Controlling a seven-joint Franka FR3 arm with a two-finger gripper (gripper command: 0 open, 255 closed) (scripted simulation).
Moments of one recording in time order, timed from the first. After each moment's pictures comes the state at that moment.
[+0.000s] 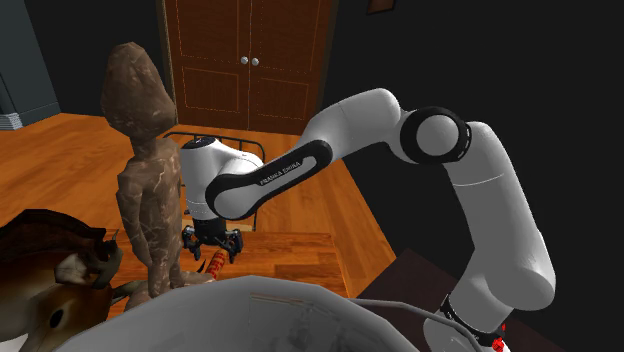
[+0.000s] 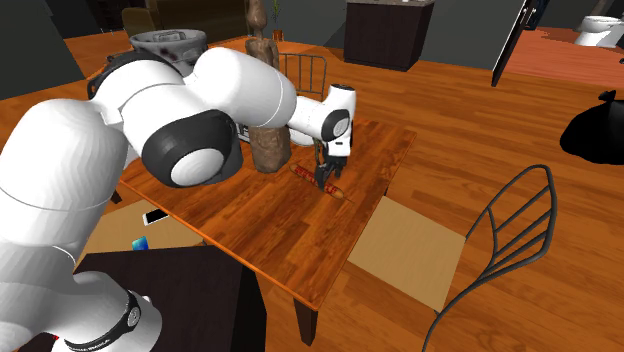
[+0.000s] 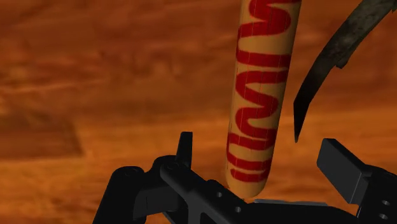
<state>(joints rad) 0.21 0.72 0.54 -1.55 -0.38 2.08 1.66</state>
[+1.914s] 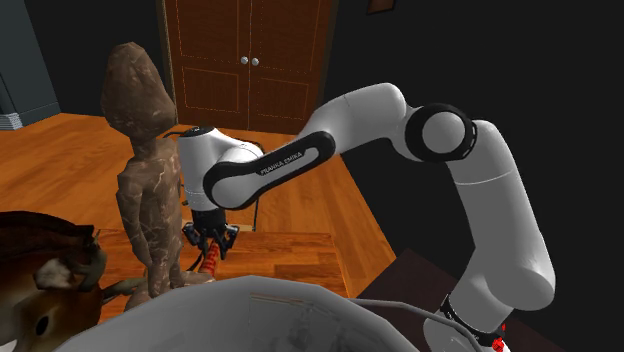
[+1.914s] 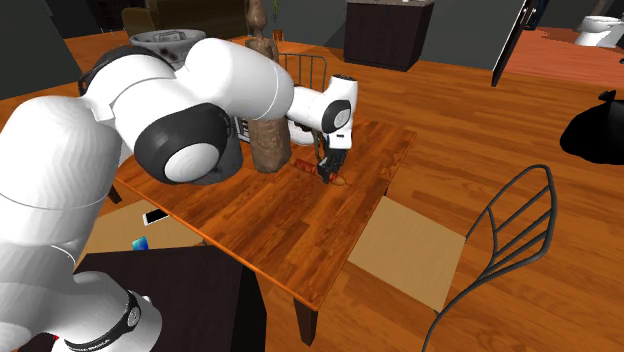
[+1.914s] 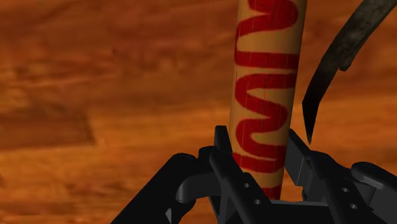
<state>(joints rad) 0.21 0.69 0.55 -1.53 -0.36 2.03 1.65</state>
